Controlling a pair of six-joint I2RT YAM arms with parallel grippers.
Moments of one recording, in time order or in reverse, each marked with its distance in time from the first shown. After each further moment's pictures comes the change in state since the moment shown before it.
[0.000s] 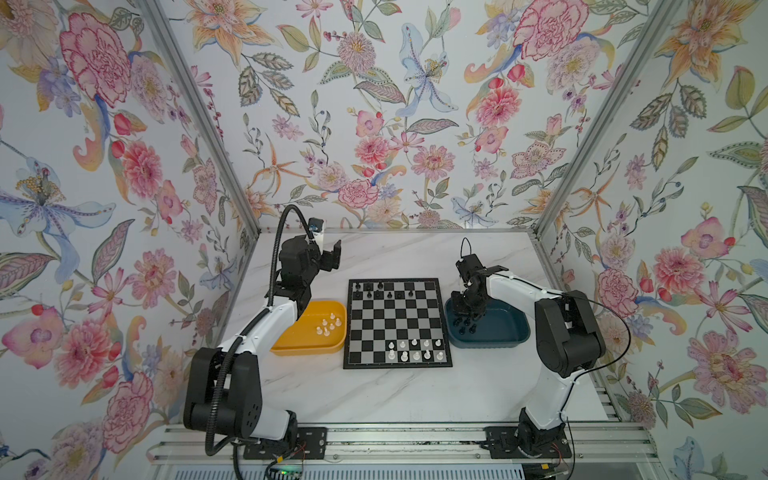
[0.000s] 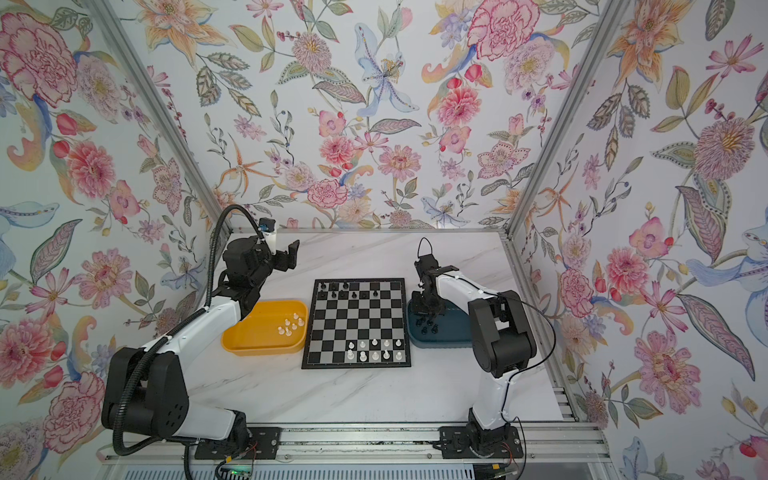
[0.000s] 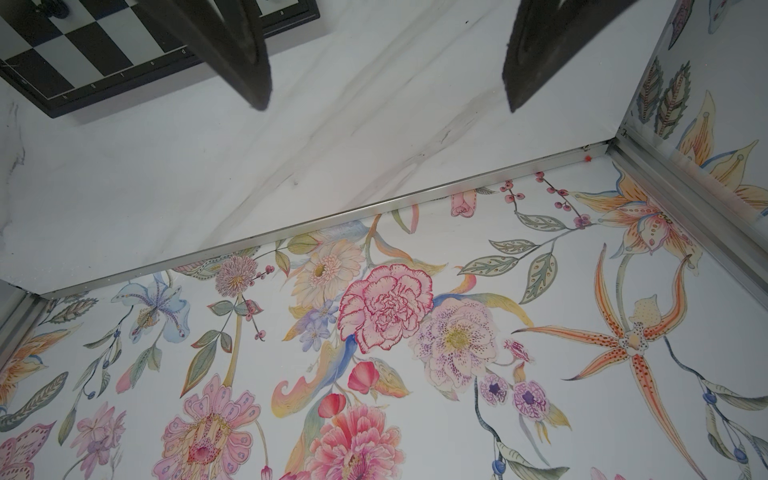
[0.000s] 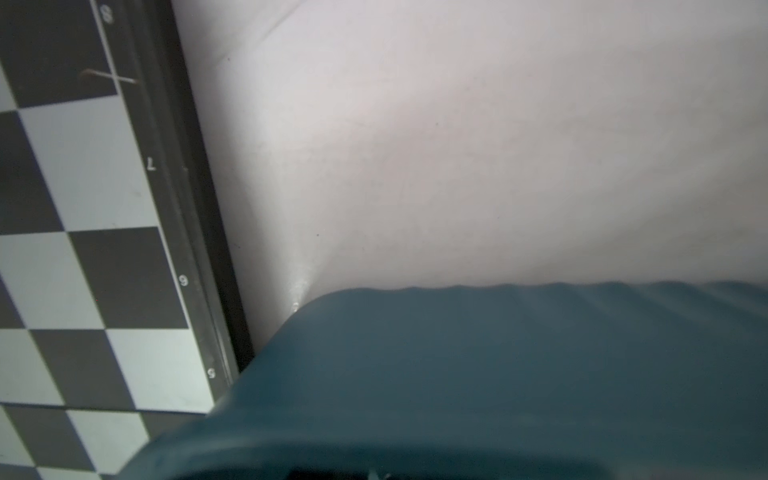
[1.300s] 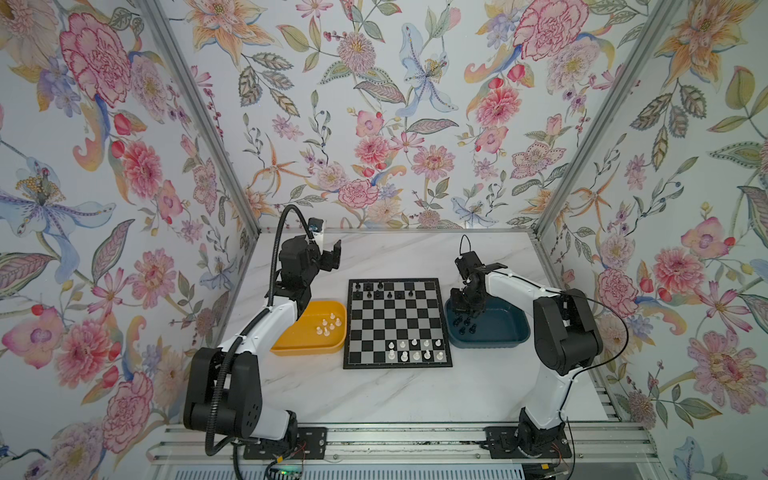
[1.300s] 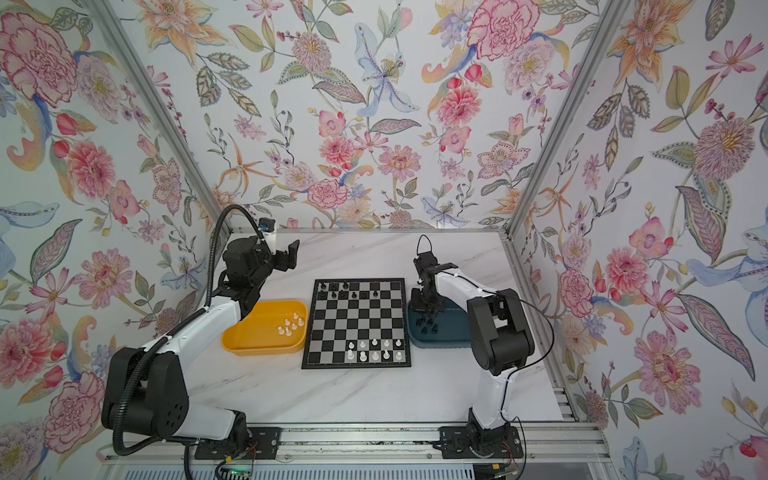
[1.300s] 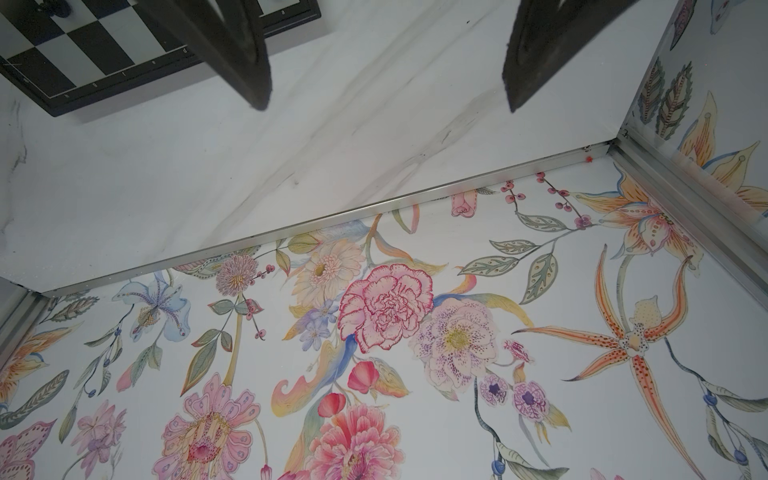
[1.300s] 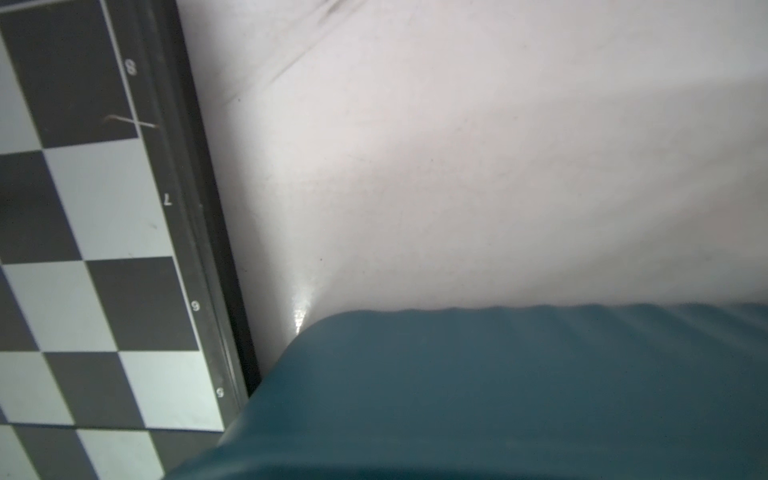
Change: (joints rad) left arm 0.000 0.000 0.000 0.001 0.001 -0.005; right arm 0.002 0.021 0.040 -0.012 0.025 0.000
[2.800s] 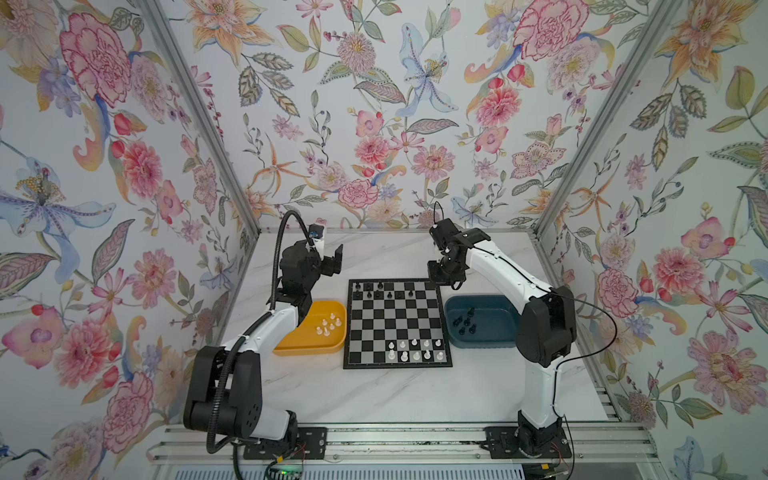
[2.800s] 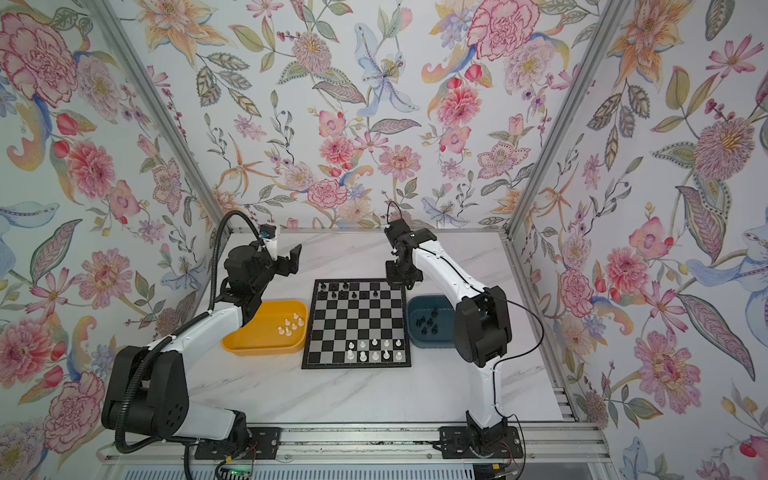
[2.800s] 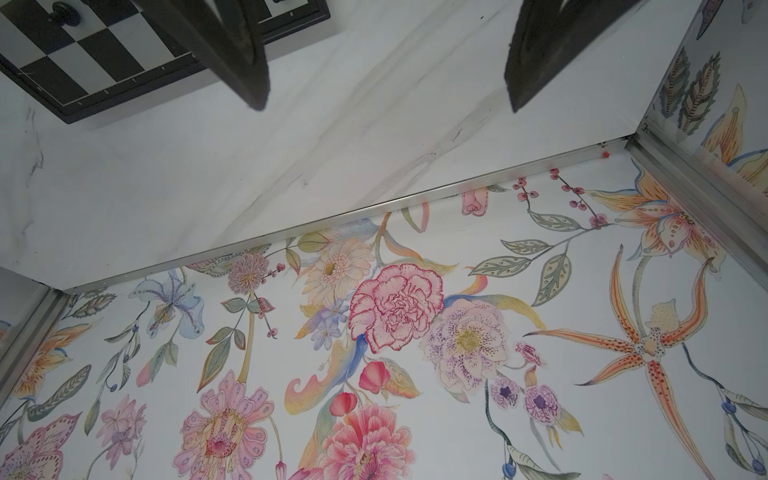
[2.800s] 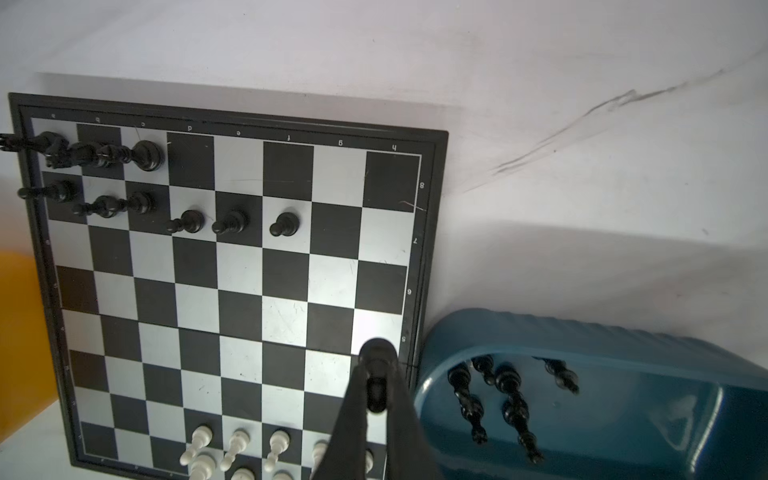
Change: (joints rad) left arm 0.000 0.000 -0.082 0.114 0.029 -0.011; right arm 0.156 0.155 0.584 -0.367 0.023 -0.032
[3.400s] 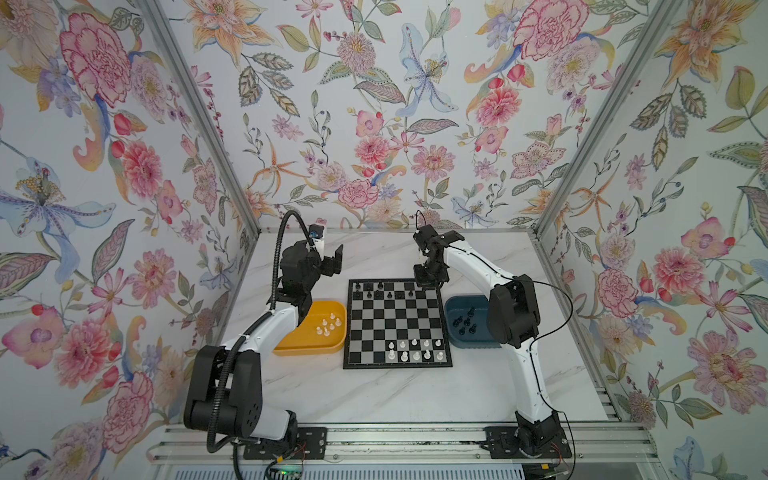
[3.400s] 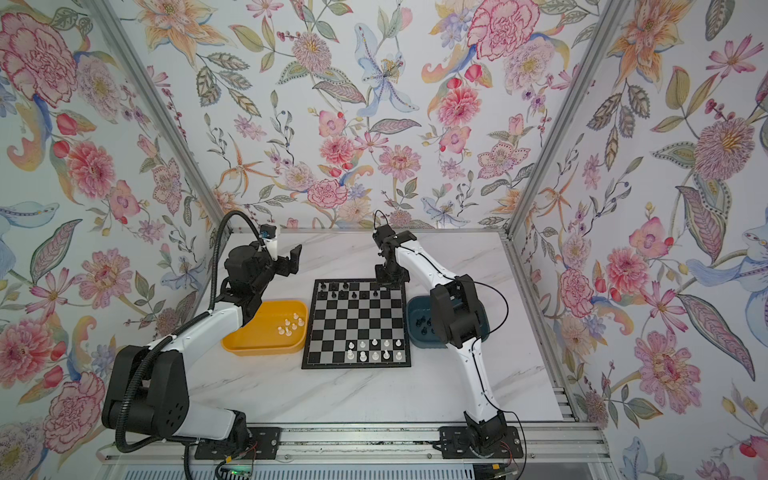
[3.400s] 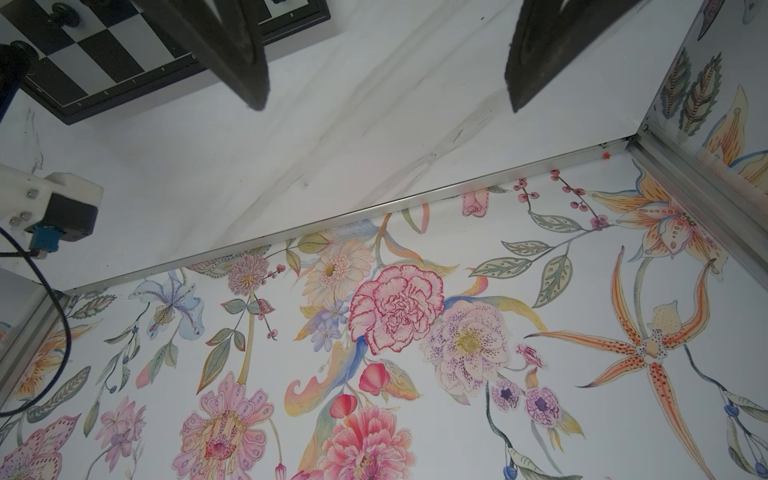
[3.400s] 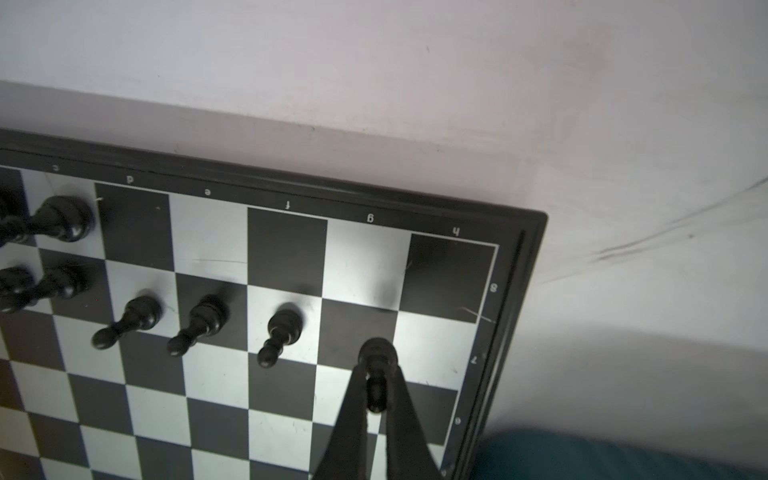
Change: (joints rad) left arm 0.000 0.005 0.000 0.000 0.001 0.000; right arm 0.014 0.267 0.195 -0.006 -0.023 -0.022
